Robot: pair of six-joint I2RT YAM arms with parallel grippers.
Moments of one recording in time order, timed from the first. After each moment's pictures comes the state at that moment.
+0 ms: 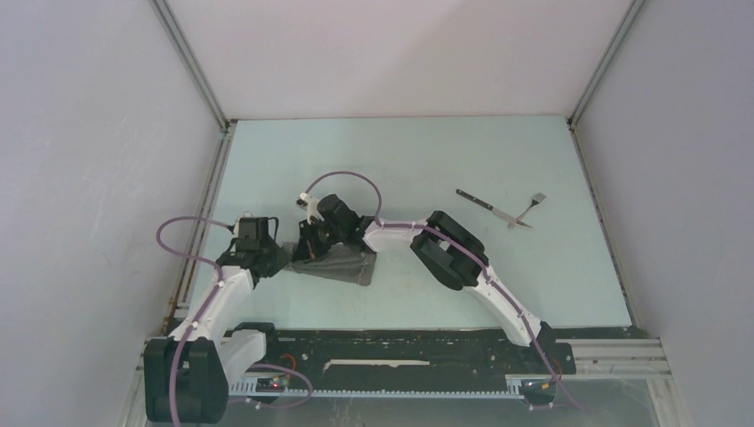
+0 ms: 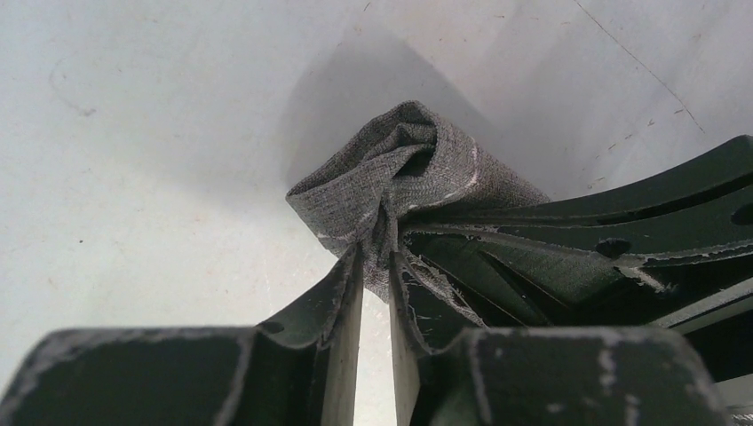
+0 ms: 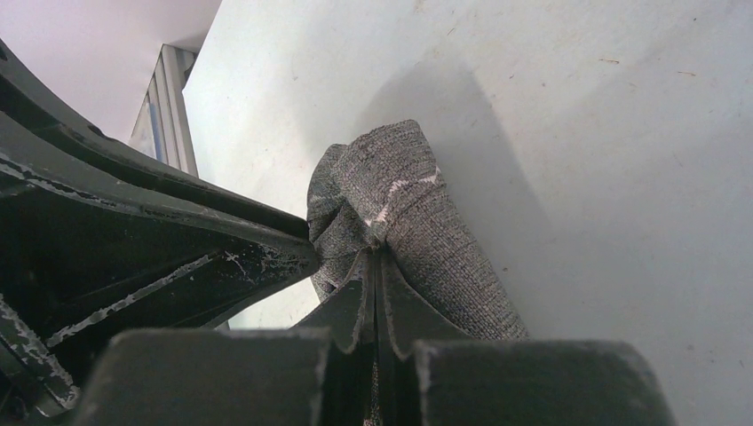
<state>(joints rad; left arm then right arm) -0.02 0.99 0.48 -0.47 -0.10 -0.69 0.99 2.48 1.76 0.22 -0.53 0.62</state>
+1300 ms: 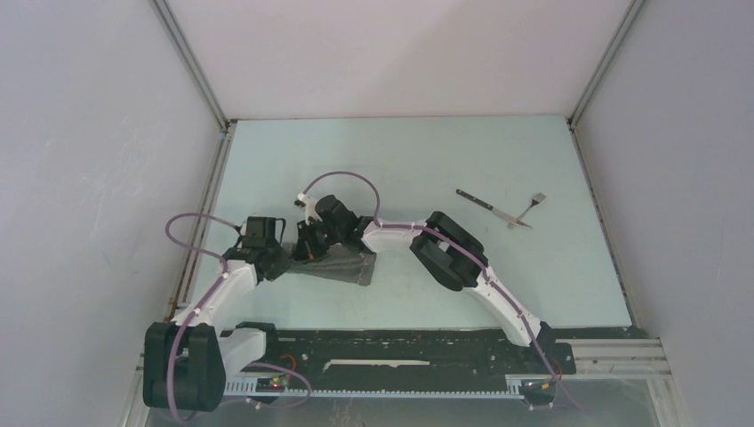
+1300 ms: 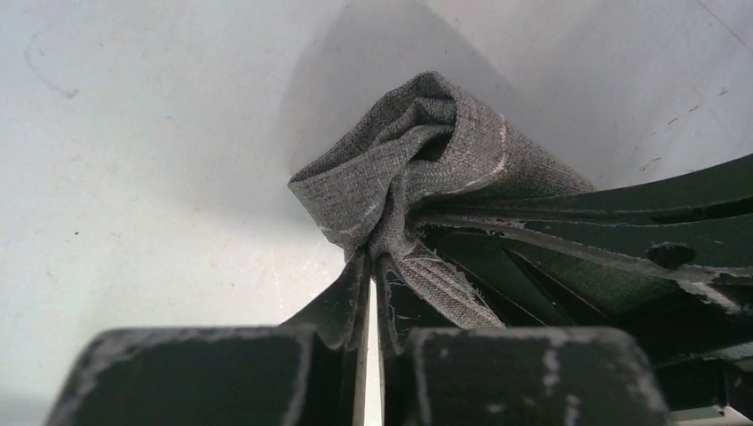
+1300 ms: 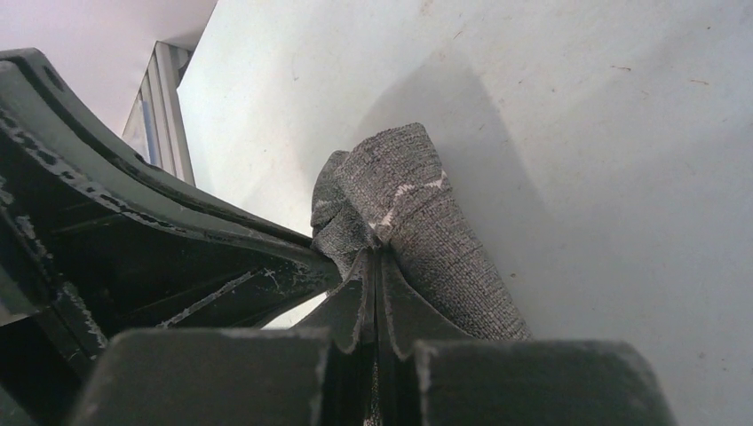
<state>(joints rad) -0.06 1.07 0.49 -0.48 -0.12 -0.67 0.99 2.48 1.77 0.21 -0.52 0.61</state>
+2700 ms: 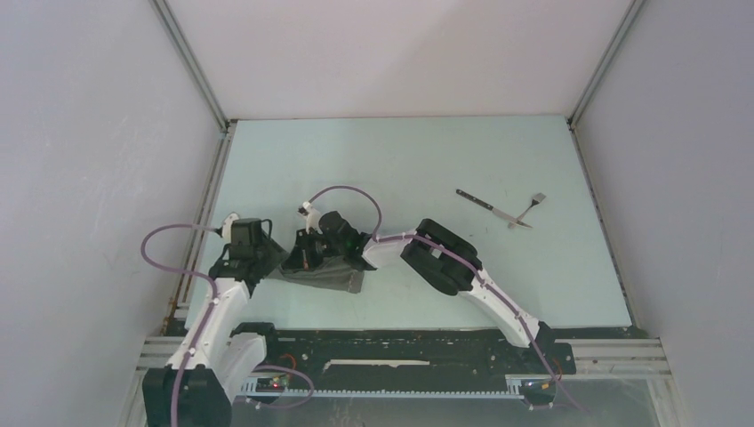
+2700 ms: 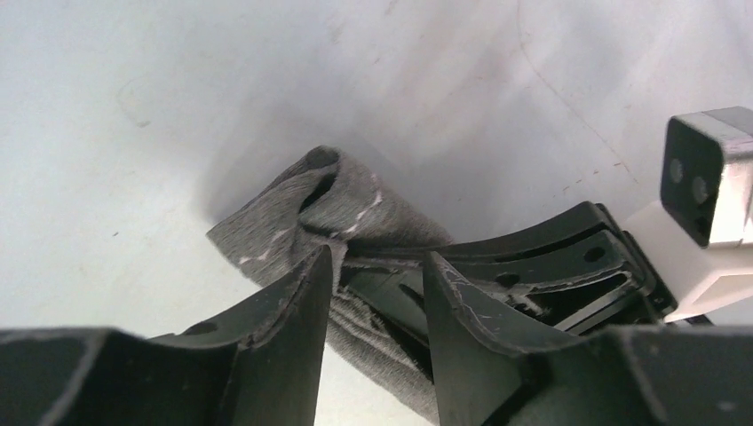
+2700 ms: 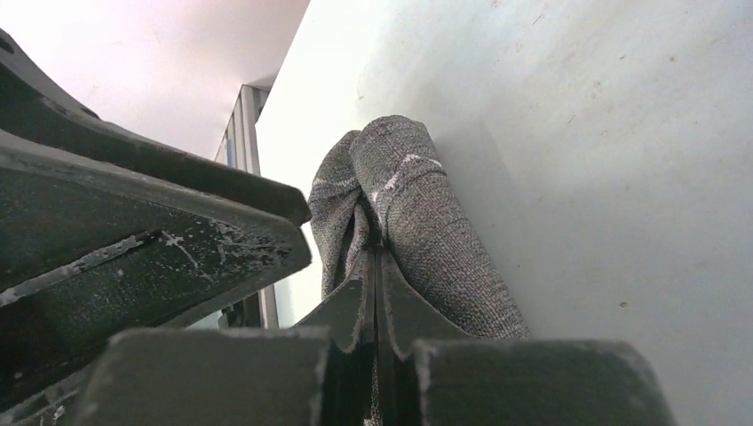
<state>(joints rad) -0.01 0.87 0.48 -0.47 -0.17 -0.76 1.04 2.52 1.65 0.58 -0.50 0.86</state>
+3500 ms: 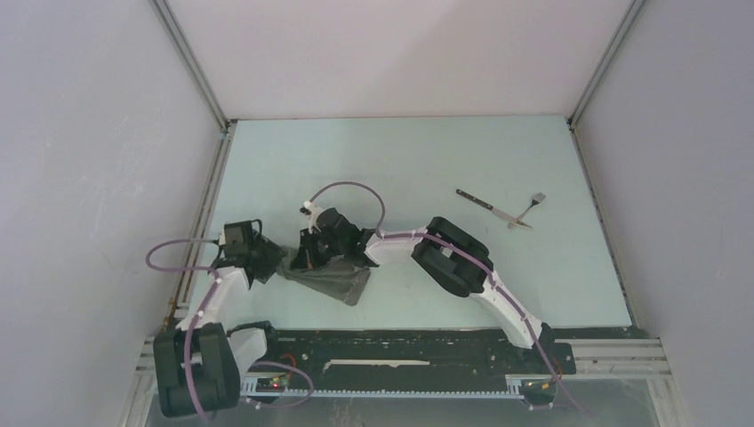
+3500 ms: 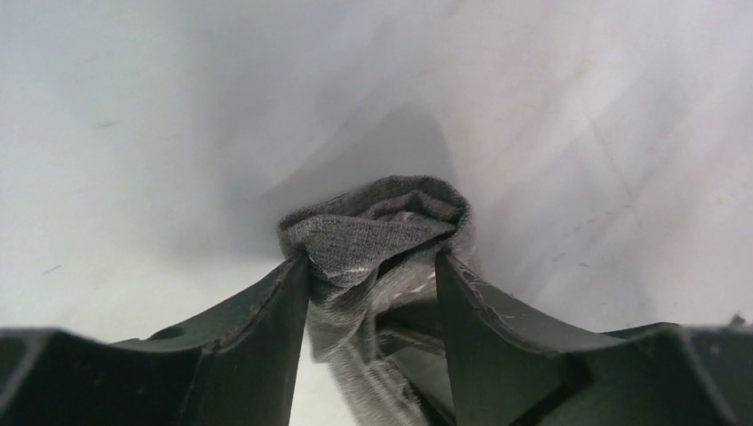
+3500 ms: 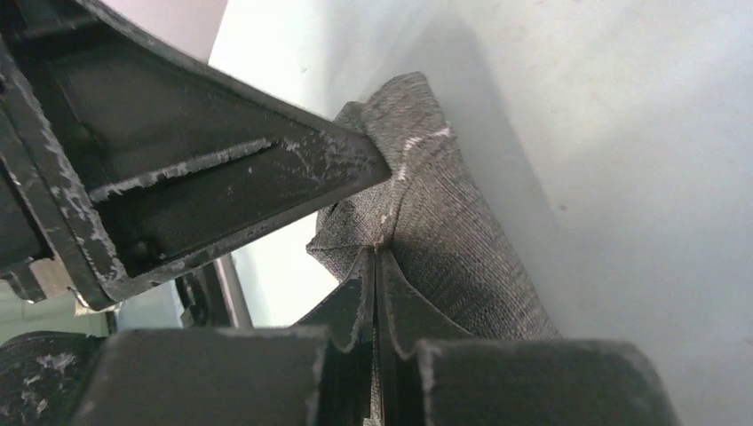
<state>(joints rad) 0.18 1.02 0.41 -0.36 0.02 -0.84 1.05 2.40 1.62 0.32 -0.41 0.75</state>
